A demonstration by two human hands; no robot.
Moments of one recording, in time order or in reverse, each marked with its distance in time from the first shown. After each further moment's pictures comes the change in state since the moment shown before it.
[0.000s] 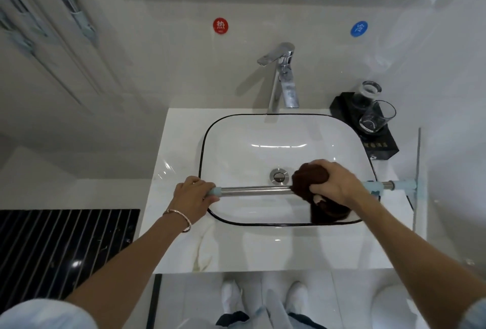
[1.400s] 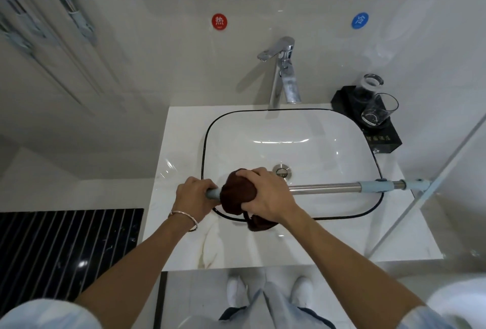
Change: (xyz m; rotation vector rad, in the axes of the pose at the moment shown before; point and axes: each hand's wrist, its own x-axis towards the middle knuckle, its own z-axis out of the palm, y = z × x) left_hand -0.006 0.014 -0.005 -0.161 0.092 -0.172; right_hand -0.024 -0.107 0.092 -0.074 -0.006 -0.368
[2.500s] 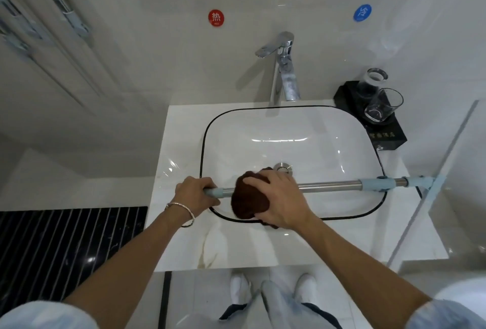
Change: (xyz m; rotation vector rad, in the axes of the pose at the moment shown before) left_hand 0.016 -0.003 -0.006 -0.007 -0.219 -0.096; right_hand -0.012 0.037 0.004 -0.108 0.172 -0.246
